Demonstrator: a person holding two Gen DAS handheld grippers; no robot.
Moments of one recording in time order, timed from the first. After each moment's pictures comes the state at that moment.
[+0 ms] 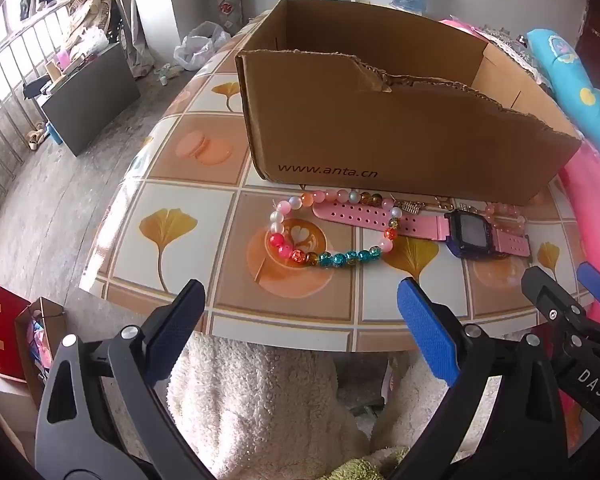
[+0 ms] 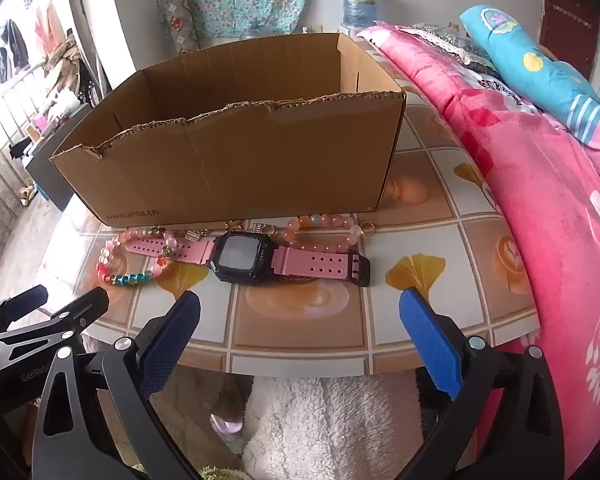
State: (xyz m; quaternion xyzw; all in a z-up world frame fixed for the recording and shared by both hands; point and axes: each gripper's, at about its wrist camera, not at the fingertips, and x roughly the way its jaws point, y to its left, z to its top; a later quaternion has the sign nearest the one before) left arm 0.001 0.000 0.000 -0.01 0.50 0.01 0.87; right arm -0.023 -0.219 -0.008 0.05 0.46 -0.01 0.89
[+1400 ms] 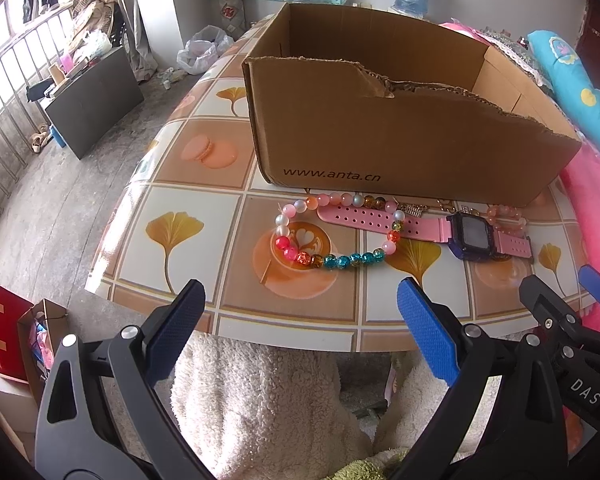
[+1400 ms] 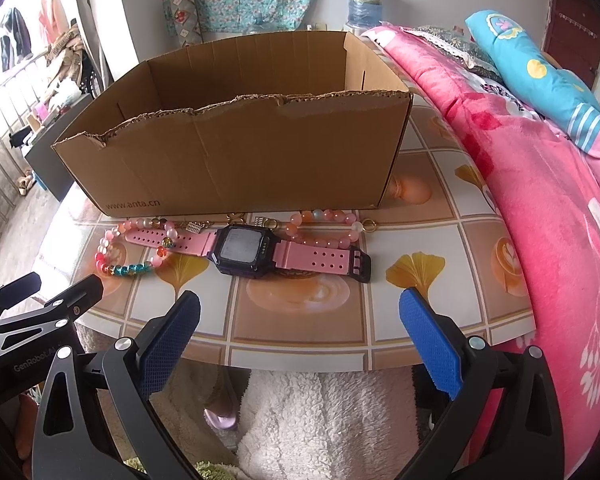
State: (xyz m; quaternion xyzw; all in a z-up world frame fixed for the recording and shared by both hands) left arm -0.002 0.001 0.002 -0.01 0.49 0.01 0.87; right arm -0.026 -0.216 -0.006 0.03 0.46 -0.02 0.89
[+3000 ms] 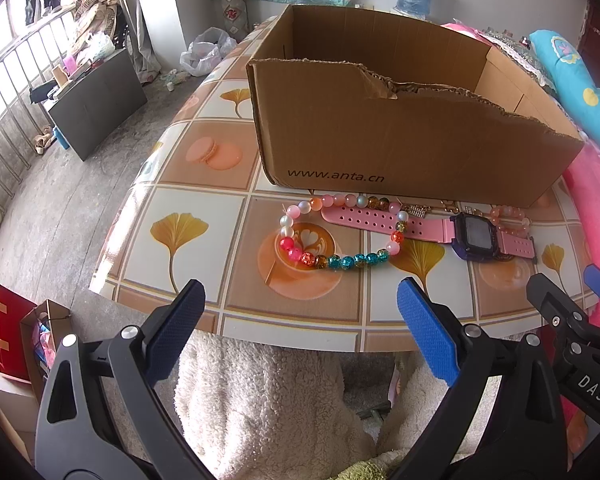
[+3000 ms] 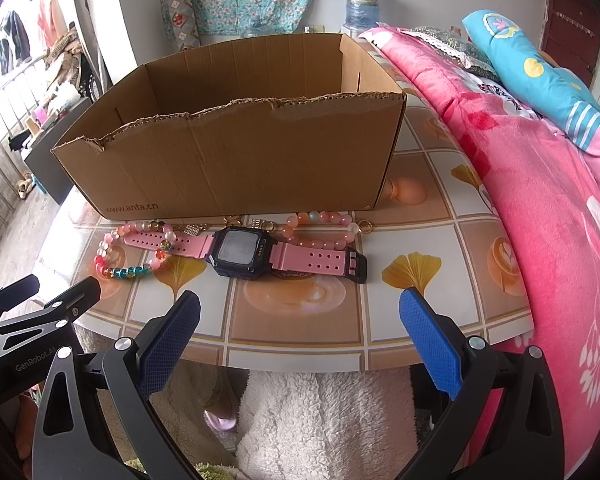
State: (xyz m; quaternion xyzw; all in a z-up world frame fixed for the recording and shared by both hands) left arm -0.004 0.004 0.002 -0.01 0.48 0.02 0.87; right arm -0.027 -0.217 -0.003 0.03 0.46 -0.02 0.89
